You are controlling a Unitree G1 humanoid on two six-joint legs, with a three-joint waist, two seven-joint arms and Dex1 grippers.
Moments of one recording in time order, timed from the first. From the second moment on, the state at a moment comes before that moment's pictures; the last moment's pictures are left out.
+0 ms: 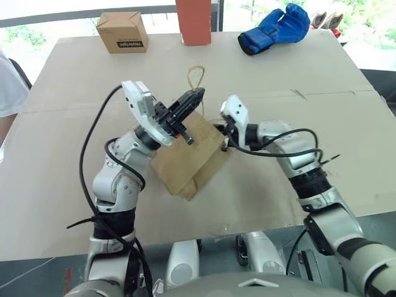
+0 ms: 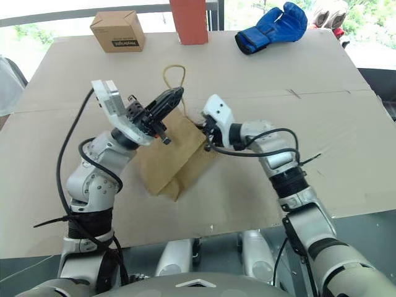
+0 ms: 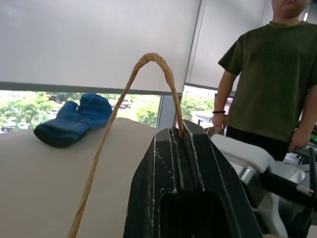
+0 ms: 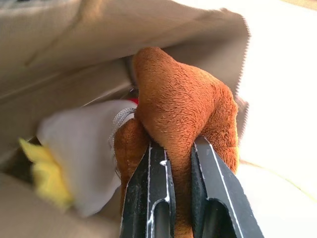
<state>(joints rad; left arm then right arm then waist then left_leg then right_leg) -0.42 0.36 0.14 -0.25 -0.68 0.32 -0.70 -0.72 -0.22 0.25 0.13 0.24 0.50 0.91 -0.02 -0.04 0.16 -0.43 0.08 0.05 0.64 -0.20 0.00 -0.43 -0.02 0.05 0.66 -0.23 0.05</state>
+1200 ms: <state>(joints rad) -0.40 0.36 0.20 -0.21 -0.60 0.38 -0.61 -0.68 -0.05 0.26 0.31 0.15 0.33 0.76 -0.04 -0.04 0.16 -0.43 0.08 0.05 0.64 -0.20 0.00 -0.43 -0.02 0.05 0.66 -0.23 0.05</state>
